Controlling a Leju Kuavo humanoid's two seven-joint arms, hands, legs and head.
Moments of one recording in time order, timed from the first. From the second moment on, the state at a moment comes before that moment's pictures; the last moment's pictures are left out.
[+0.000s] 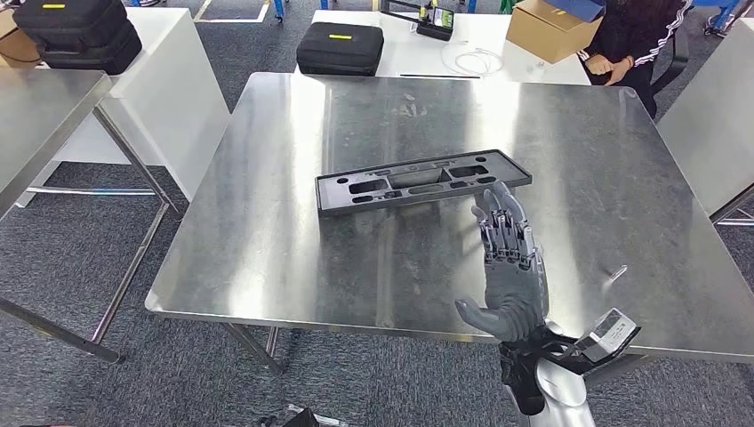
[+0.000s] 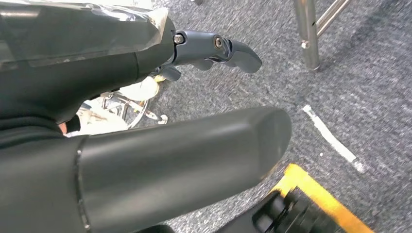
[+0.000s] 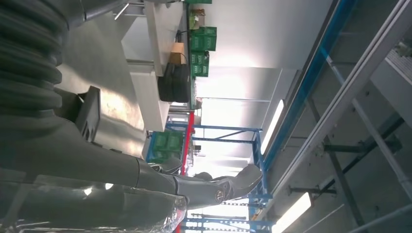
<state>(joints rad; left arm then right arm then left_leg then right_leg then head) -0.17 -0.23 0.18 -0.34 -1.23 0.11 0.06 -0.04 0.04 0.15 -1.70 -0.05 0.36 -0.56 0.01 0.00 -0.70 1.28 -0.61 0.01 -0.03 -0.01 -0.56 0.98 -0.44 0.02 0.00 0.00</state>
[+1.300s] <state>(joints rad) -0.17 -0.22 0.19 -0.34 -1.23 0.12 0.05 -0.06 0.02 0.16 -1.62 -0.05 0.27 -0.54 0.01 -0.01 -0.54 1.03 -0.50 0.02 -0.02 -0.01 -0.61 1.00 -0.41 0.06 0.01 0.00</state>
